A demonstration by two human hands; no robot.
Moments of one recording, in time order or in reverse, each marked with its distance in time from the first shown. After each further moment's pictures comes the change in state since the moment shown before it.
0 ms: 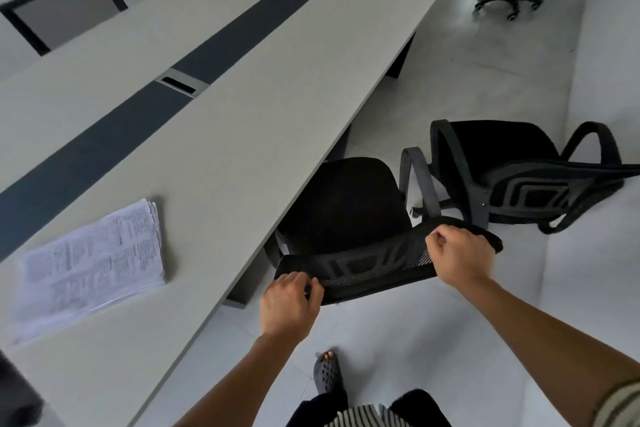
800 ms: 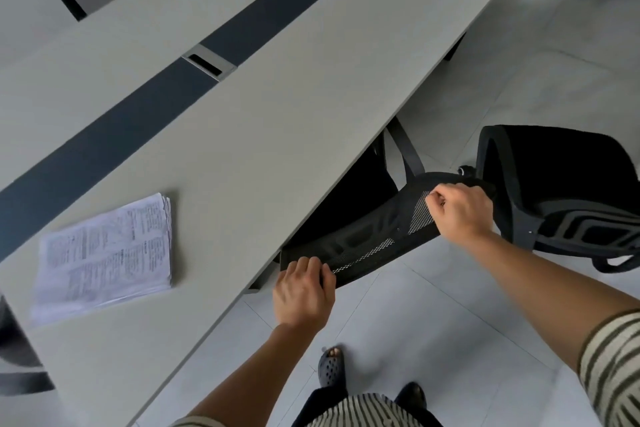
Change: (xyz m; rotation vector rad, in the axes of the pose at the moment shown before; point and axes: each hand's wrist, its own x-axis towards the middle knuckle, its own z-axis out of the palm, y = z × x) left_hand 0.081 0.025 0.004 0.039 0.087 -0.134; right_hand 0.161 -0.042 0.034 0.100 0.063 -0.254
